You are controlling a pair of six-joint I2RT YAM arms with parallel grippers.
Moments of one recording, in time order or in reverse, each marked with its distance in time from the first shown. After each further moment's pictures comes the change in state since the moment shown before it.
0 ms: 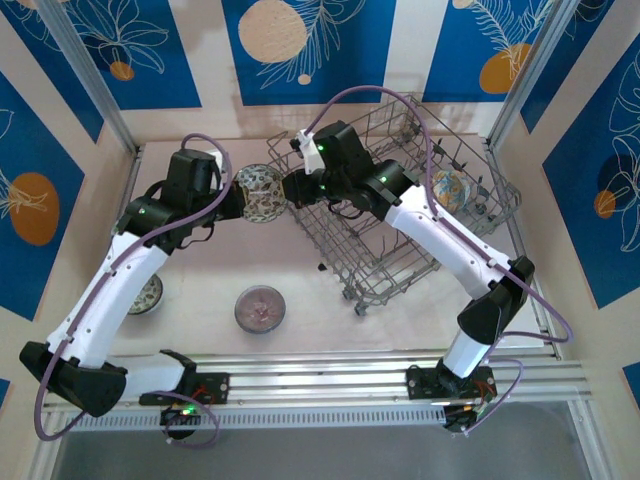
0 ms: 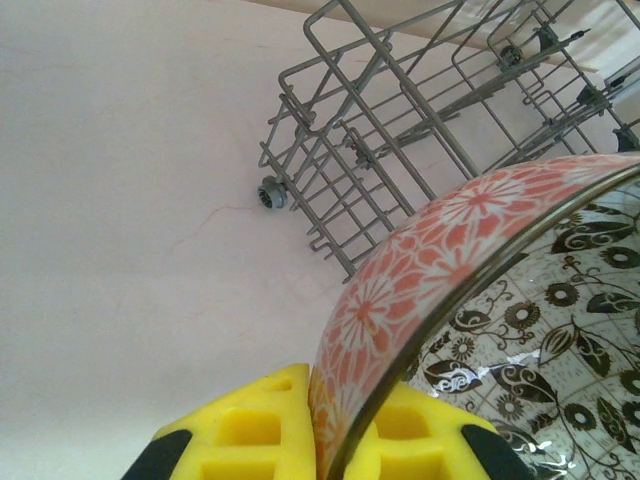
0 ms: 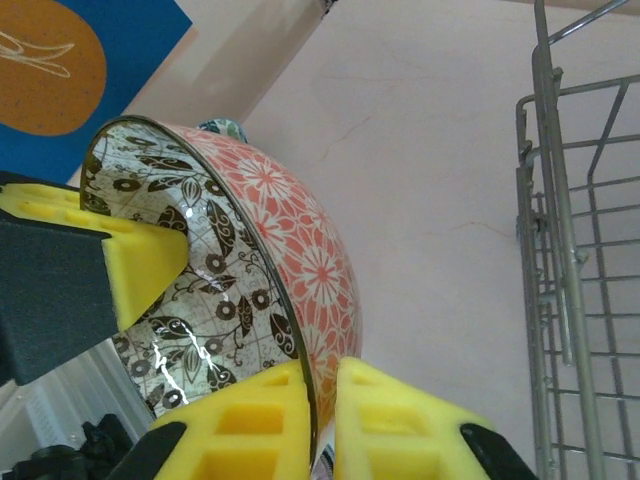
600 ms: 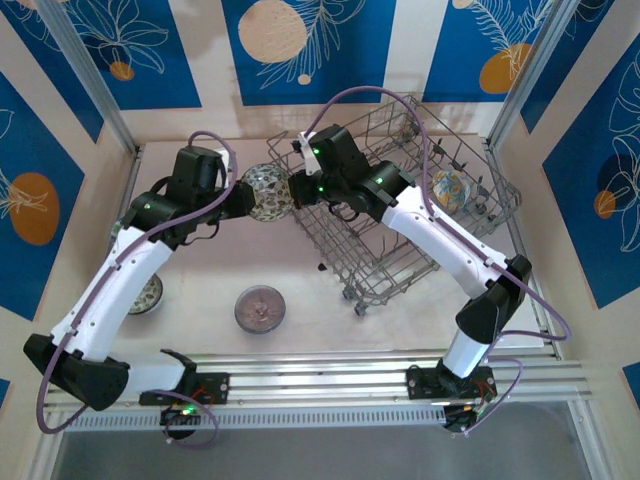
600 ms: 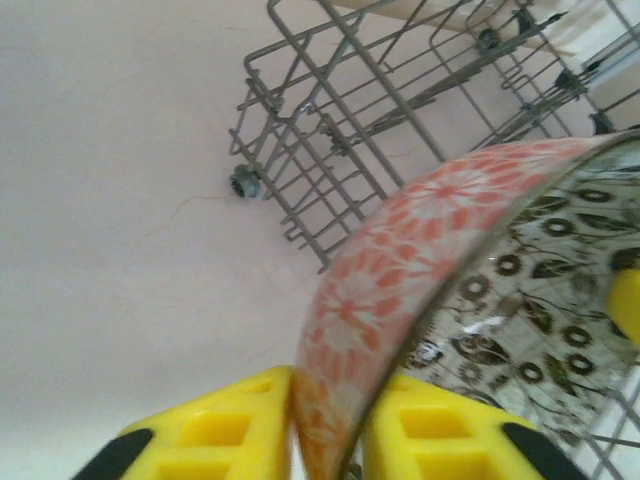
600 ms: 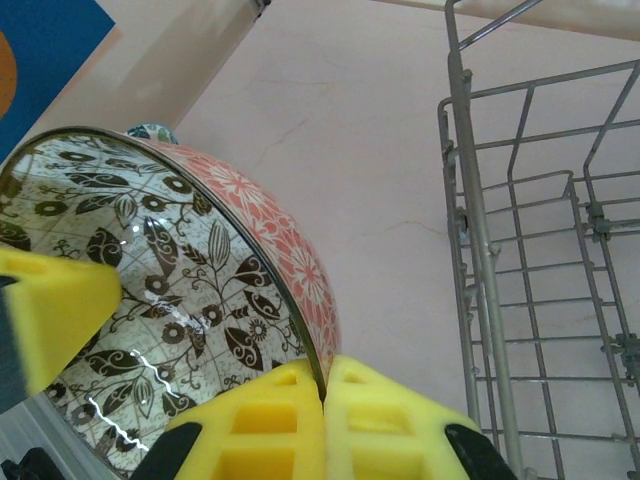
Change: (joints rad) left arm -0.014 0.034 0.031 -0.006 0.049 -0.010; right arm 0.010 0.008 -0.007 -0.019 0.134 -0.008
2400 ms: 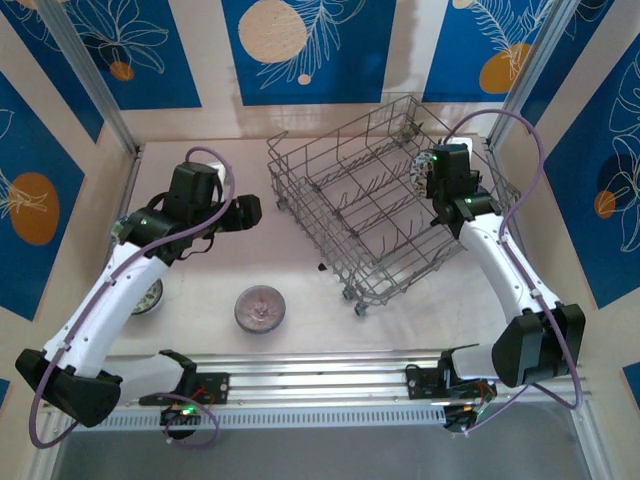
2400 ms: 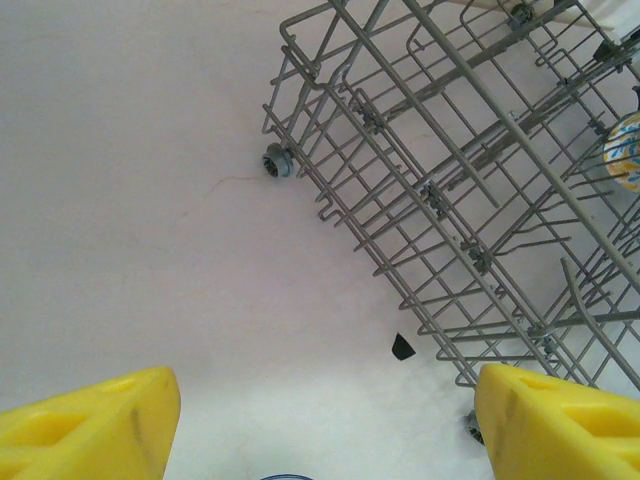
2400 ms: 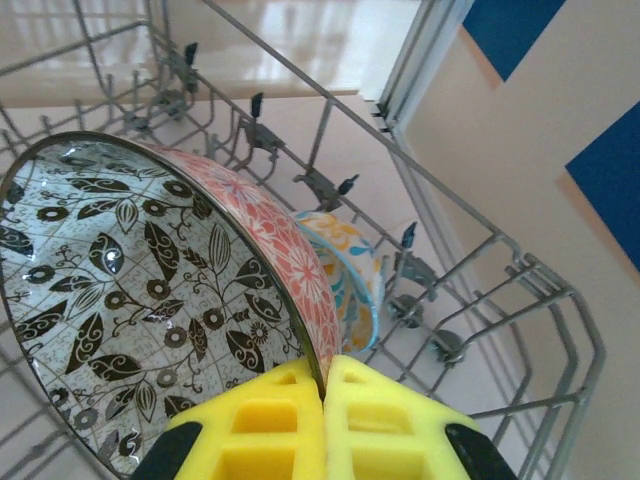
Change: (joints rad) left arm 0.000 -0.090 -0.132 0.019 -0.049 0.037; right arm -0.603 -0.352 -0.642 0.308 0.579 -0.269
